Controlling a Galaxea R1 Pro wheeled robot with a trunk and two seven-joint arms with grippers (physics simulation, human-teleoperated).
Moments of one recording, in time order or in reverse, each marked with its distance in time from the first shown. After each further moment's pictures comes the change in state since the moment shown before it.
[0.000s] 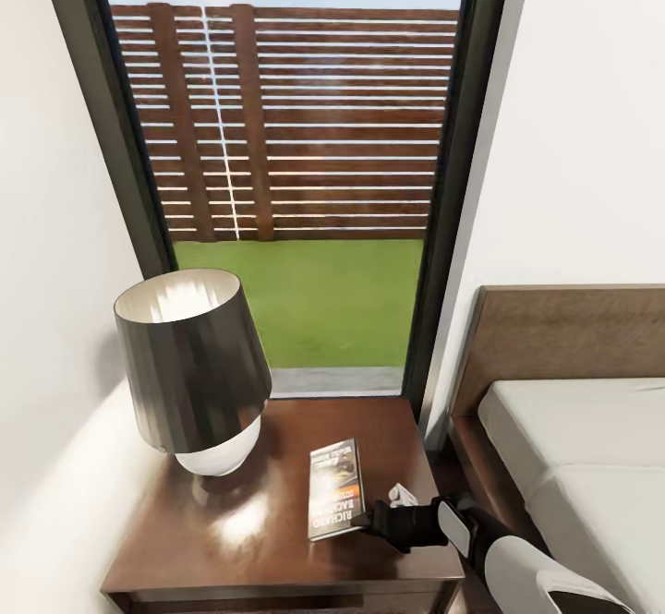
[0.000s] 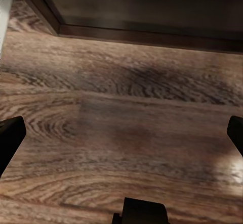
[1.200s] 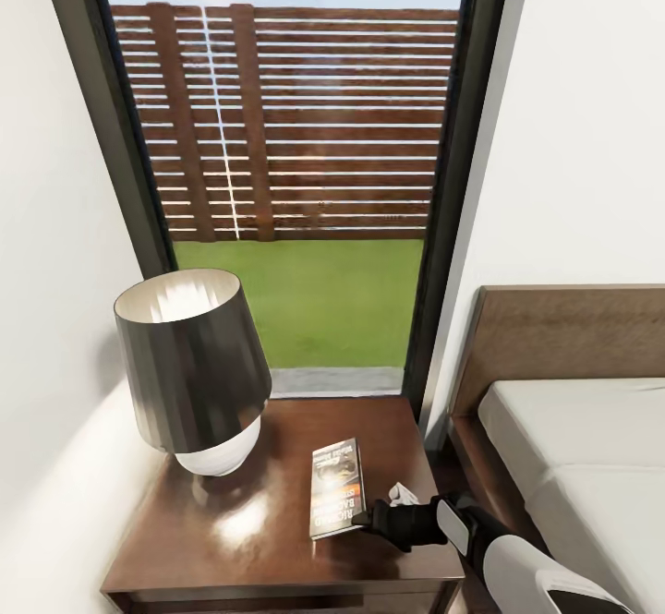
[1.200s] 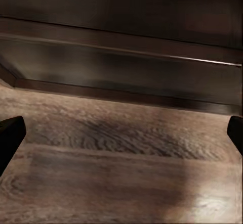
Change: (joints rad) left arm 0.018 0.007 0.003 -0.214 0.000 0.012 0.003; right arm -0.002 0.005 -0.012 -0.004 -0.001 0.000 -0.031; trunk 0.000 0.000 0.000
